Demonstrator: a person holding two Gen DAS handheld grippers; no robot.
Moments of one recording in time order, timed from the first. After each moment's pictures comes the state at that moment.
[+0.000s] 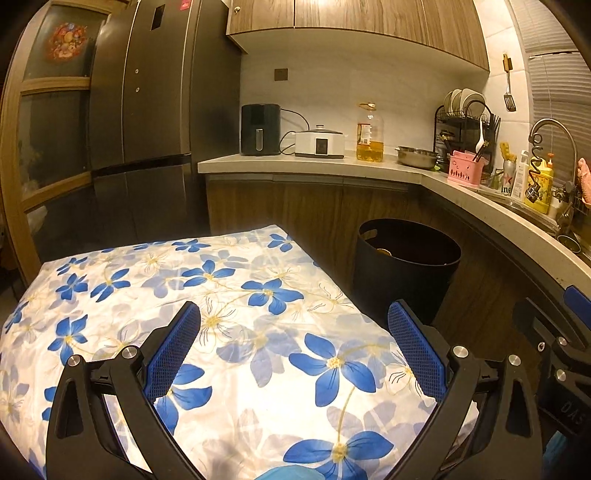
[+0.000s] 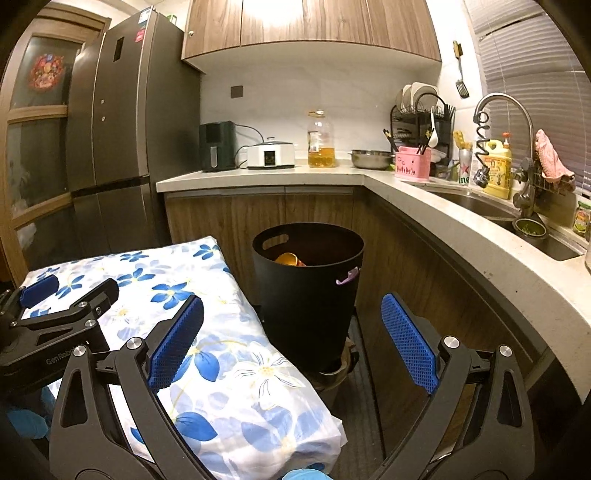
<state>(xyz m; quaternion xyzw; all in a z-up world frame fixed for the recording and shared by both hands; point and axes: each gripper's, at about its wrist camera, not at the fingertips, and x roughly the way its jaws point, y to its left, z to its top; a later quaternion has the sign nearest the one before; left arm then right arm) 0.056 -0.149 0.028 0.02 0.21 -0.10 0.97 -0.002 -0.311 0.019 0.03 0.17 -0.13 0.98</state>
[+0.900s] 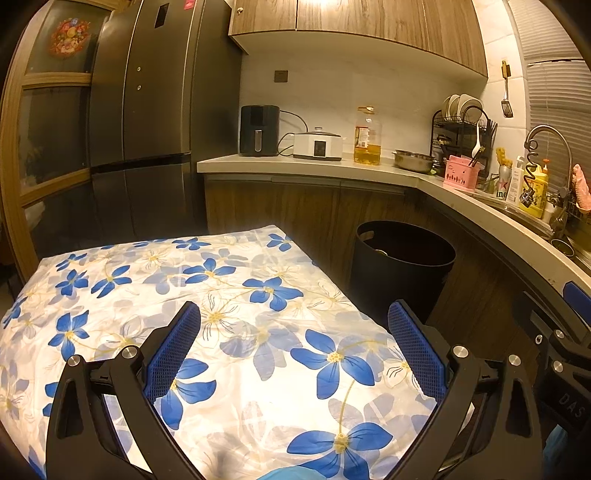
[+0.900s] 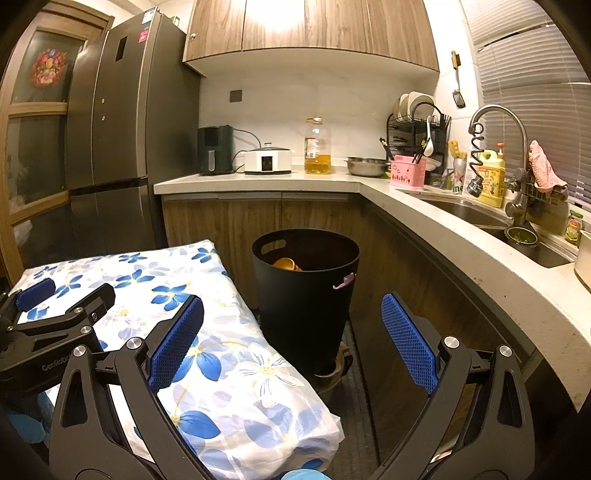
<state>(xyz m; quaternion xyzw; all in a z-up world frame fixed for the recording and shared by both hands) 0.049 -0.136 0.031 0.01 0.21 -0.11 0.97 -0.010 -0.300 0.026 0.02 0.17 -0.14 0.98</state>
